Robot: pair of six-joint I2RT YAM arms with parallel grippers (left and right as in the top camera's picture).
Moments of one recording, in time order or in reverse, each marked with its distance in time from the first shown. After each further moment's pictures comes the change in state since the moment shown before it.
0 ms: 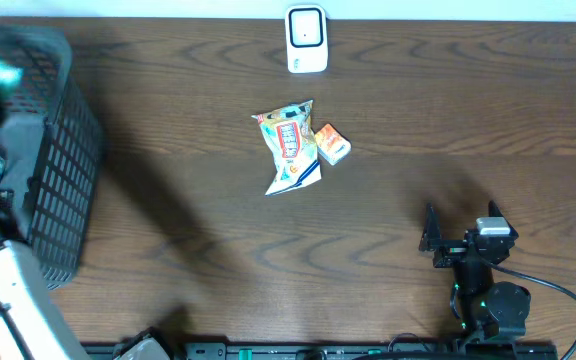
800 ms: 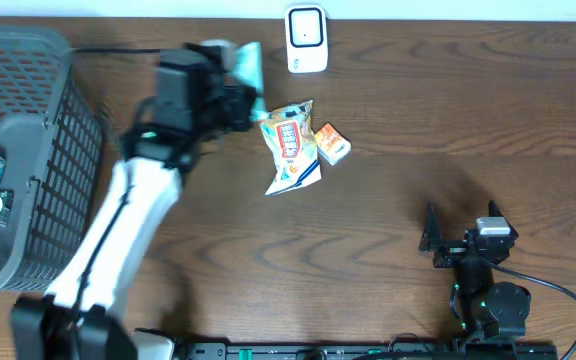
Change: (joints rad) left arm -0.898 0.351 0.000 -0.118 -0.258 0.381; right arm 0.000 0.000 0.000 0.000 0.000 0.000
